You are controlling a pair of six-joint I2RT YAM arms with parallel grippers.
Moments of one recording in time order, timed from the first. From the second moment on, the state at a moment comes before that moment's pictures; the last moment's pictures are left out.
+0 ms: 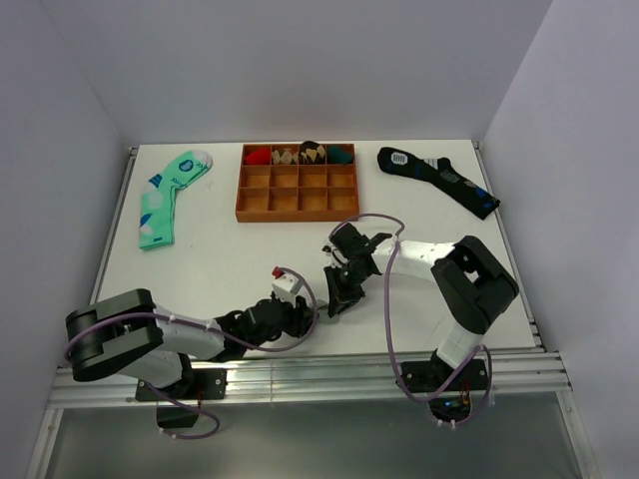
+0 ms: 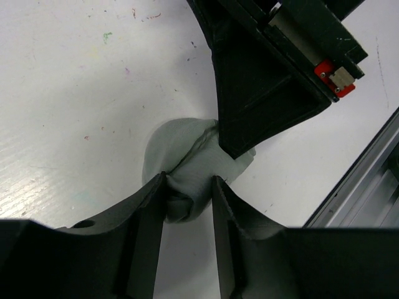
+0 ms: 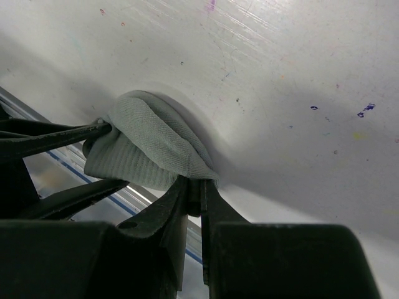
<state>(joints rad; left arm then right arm) -1.18 1.39 0.25 0.74 -0.28 -0.56 0.69 1.69 0.90 -0.52 -0.45 0.46</state>
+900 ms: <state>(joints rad) -1.15 1.52 0.46 0.50 -0.28 -0.74 0.68 1.43 0.68 -0.35 -0.30 0.54</state>
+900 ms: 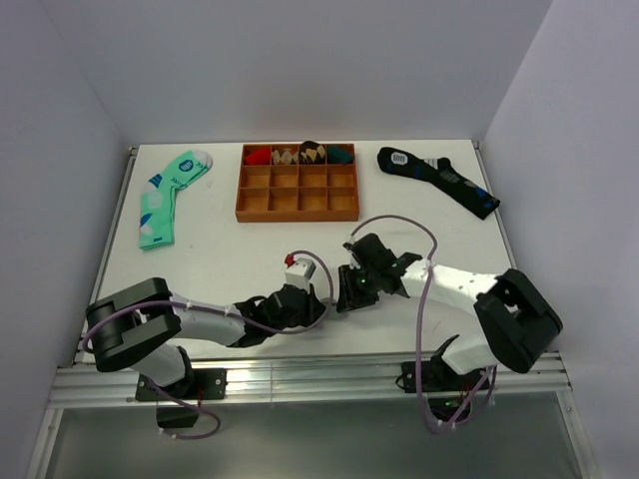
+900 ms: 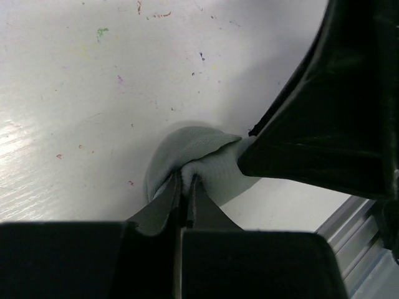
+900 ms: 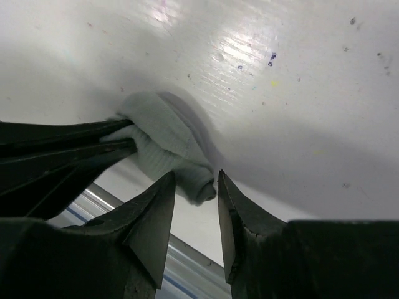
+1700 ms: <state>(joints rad) -1.04 1.55 0.62 0.22 -0.08 -0.82 0.84 0.94 0.36 -0.03 0.01 0.62</state>
